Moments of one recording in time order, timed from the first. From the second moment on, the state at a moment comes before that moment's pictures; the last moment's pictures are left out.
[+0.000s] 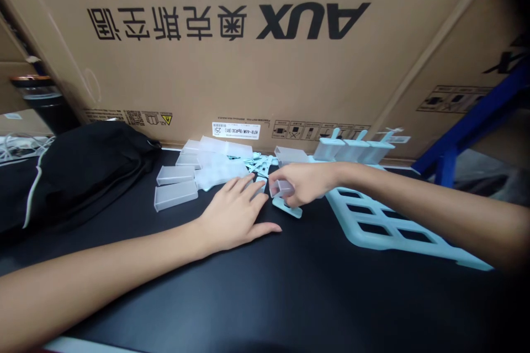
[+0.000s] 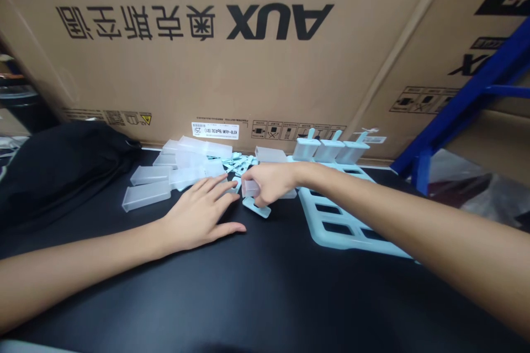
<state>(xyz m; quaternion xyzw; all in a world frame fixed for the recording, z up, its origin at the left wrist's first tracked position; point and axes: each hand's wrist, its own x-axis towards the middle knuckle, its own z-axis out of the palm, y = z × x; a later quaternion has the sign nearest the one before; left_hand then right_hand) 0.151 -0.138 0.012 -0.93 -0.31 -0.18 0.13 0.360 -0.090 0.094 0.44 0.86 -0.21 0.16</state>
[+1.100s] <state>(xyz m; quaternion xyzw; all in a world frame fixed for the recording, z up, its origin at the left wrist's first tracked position) 0.151 -0.133 0.020 -0.96 -0.17 -0.24 -0.03 0.323 -0.131 0.121 0.37 0.89 -0.13 0.25</state>
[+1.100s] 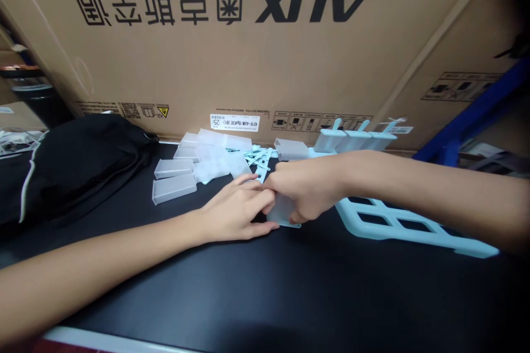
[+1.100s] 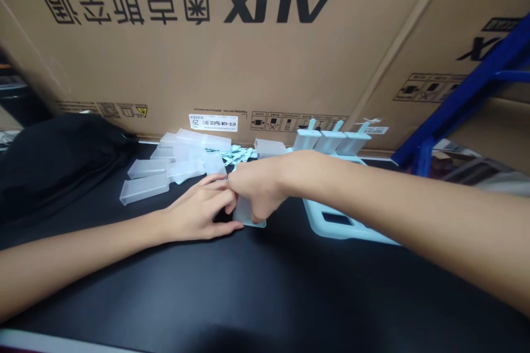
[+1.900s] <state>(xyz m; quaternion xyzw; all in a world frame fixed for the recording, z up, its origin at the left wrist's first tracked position) 0.150 -0.138 0.021 -0.95 -0.17 -0.25 -0.01 0.327 -0.055 0.150 0.46 0.88 -0.12 0.10</state>
